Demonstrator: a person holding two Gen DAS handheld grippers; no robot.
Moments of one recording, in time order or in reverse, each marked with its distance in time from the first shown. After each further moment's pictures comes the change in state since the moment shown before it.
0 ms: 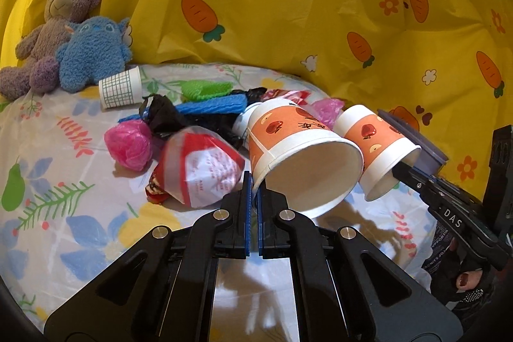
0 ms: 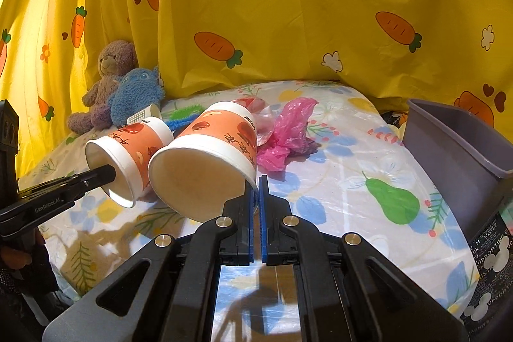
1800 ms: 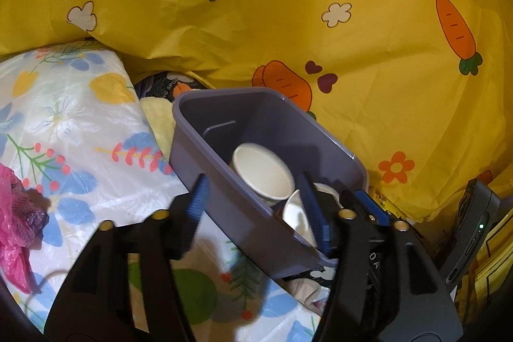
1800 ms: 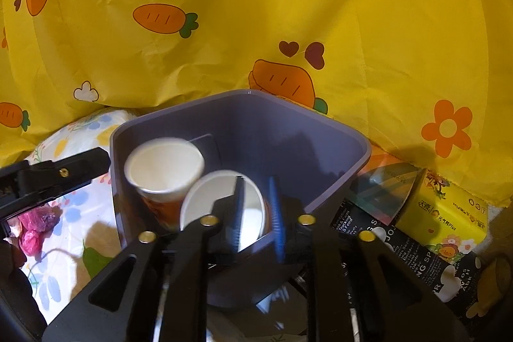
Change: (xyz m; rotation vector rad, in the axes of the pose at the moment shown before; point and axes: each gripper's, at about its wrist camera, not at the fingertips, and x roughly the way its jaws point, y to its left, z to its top) left arm 0.225 -0.281 0.068 0.103 0.288 -0.491; right arm -0.015 -0.260 0.029 0.348 0.043 -0.643
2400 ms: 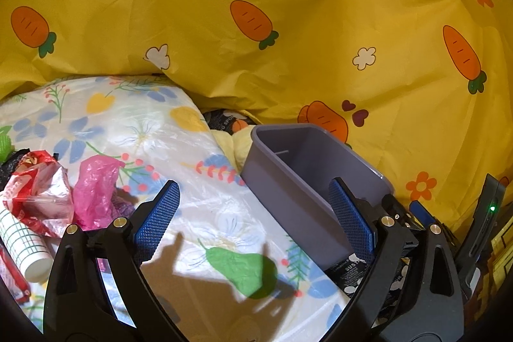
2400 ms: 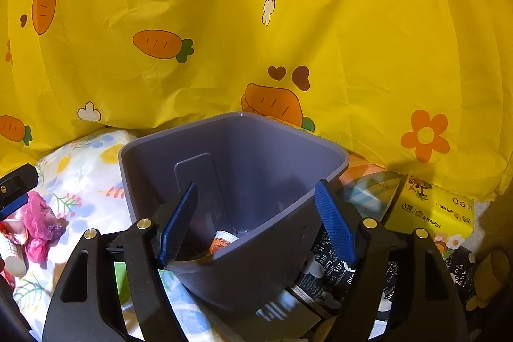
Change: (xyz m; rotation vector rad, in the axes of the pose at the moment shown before) left arm -0.080 0.023 -0.021 0.000 -0.183 0.189; right arm -0.033 0.000 -0.006 0.026 -0.107 -0.026
